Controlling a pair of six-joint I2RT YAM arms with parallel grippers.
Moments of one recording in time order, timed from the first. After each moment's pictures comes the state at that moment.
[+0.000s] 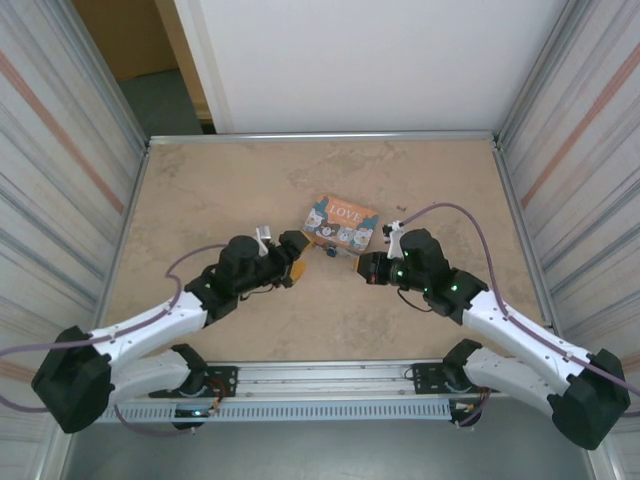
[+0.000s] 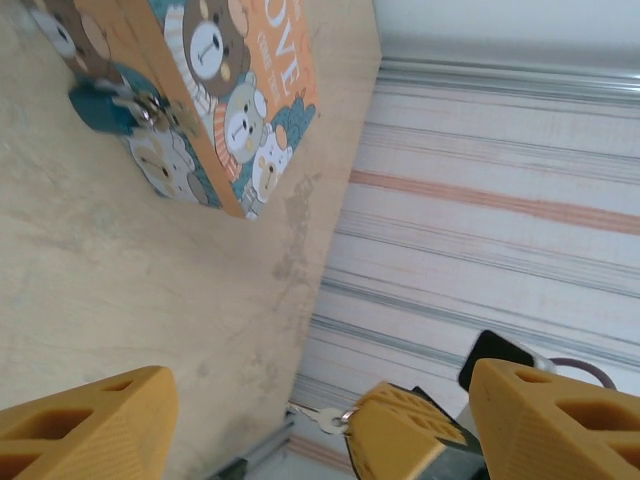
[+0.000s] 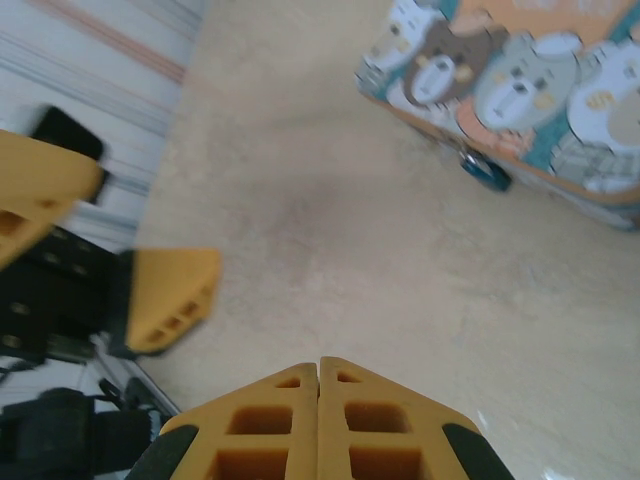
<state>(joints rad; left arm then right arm) -0.75 1.10 0.52 0.24 0.19 -1.58 0.69 0.92 0.62 -0.21 -0.22 0.78</state>
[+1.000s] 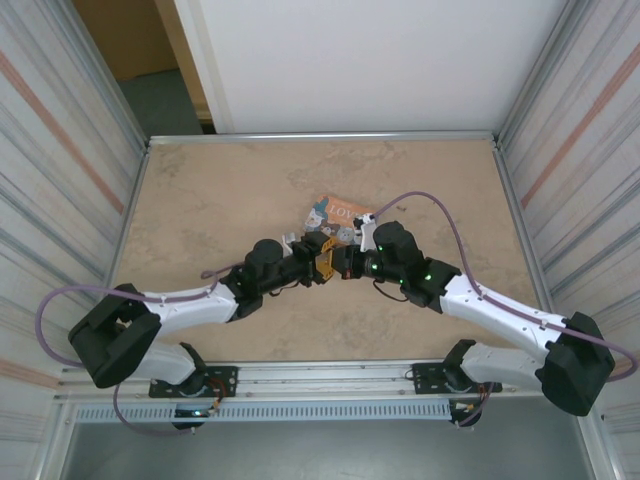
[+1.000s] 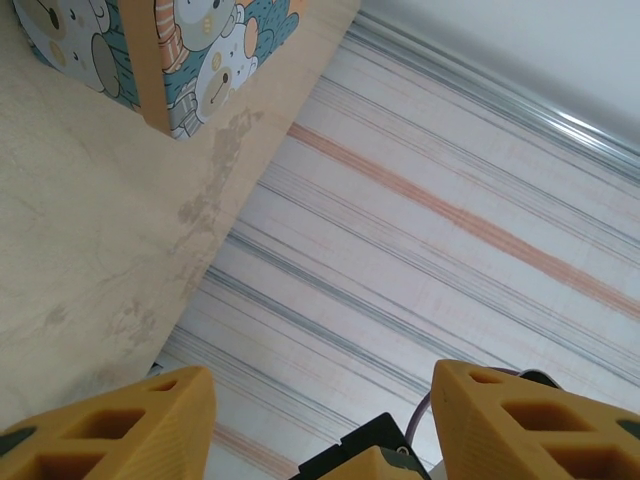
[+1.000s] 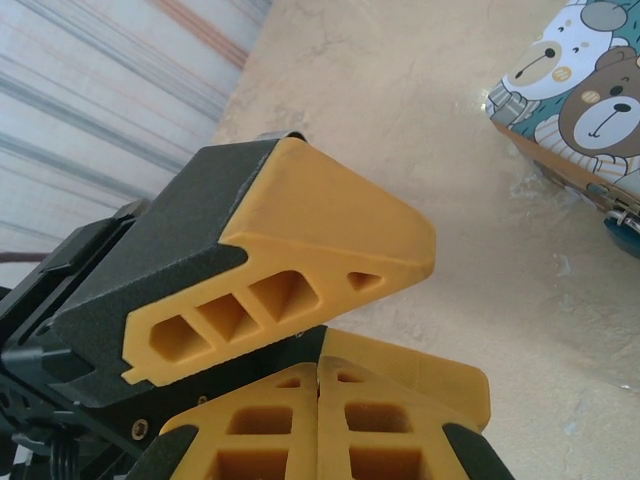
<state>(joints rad) -0.85 1.37 0.54 0.63 0.17 -1.96 0.82 1.11 0.71 -0.06 -0.20 0.75</state>
